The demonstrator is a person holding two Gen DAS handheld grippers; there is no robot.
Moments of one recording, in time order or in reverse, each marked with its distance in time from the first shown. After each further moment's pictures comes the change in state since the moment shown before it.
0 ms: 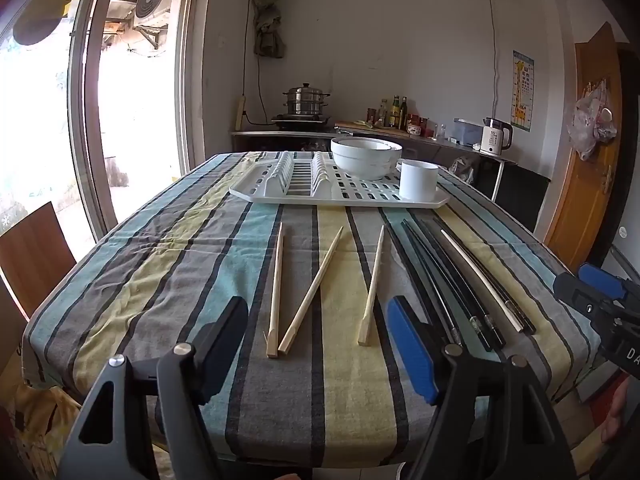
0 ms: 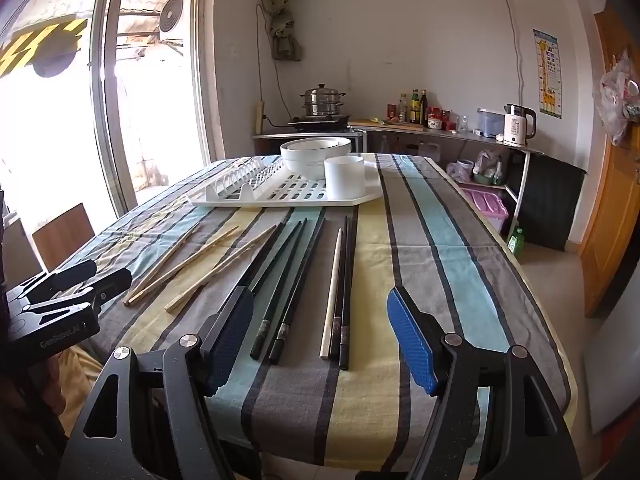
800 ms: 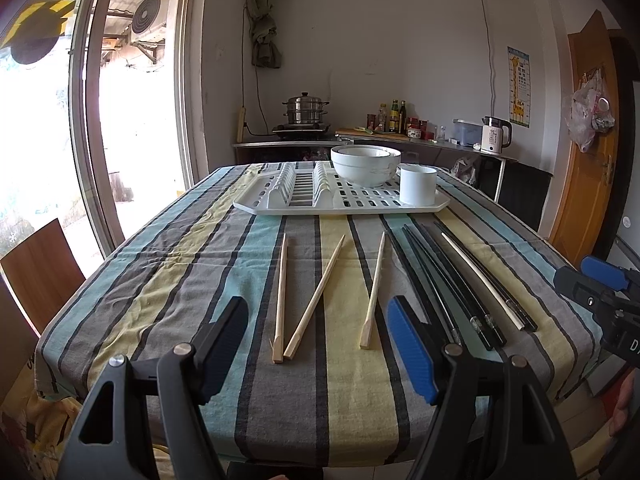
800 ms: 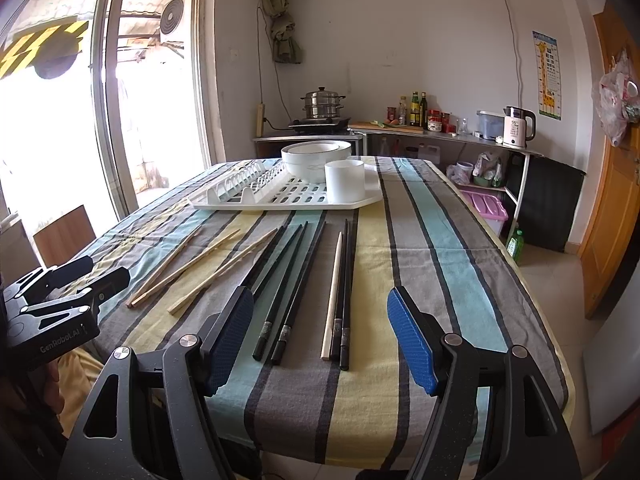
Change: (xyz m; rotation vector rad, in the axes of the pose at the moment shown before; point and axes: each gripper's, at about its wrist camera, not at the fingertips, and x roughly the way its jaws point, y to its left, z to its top) left arm -0.009 -0.005 0.004 0.035 -0.037 0.021; right arm -0.006 -0.001 0.003 0.003 -0.004 0.003
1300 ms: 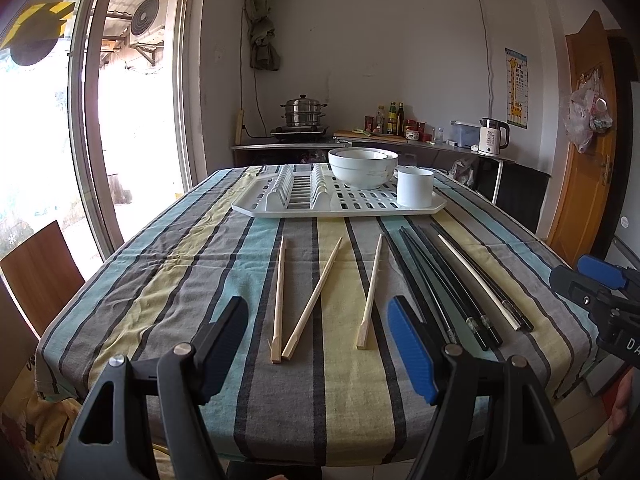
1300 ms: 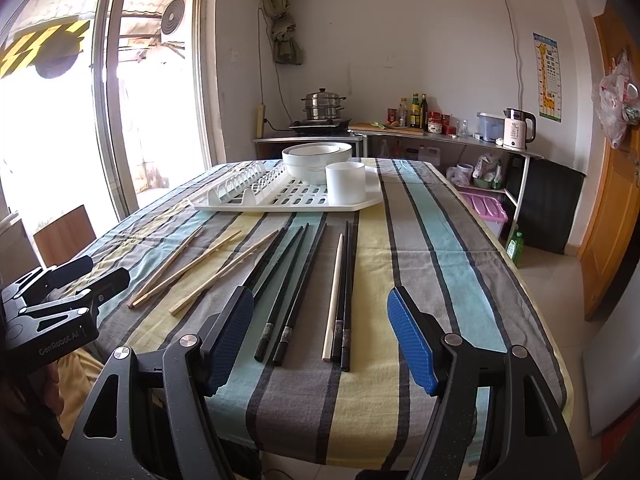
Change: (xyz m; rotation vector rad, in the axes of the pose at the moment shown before) left arm -0.003 -0.001 0.000 0.004 -0.009 -0.005; right arm -0.001 0.002 0.002 -0.002 -0.002 -0.001
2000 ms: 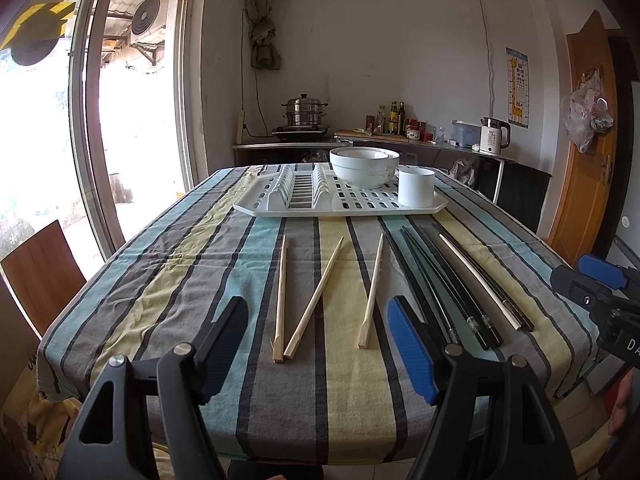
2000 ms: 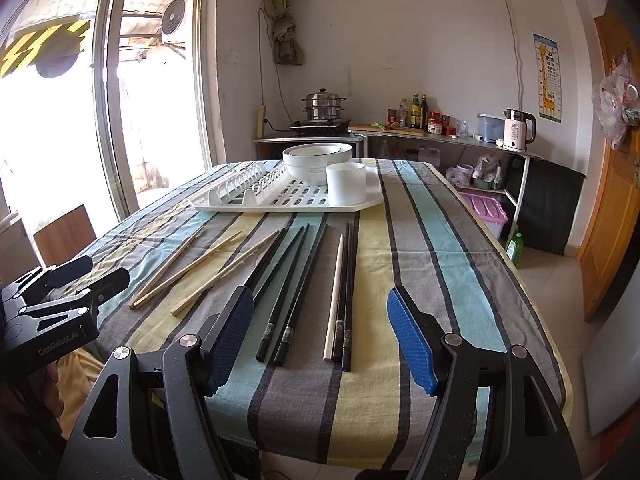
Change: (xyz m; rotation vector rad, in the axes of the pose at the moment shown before) left arm 0.000 0.002 0.000 -0.001 0.004 0.004; right arm 0.000 0.001 -0.001 -0.002 -0.003 -0.001
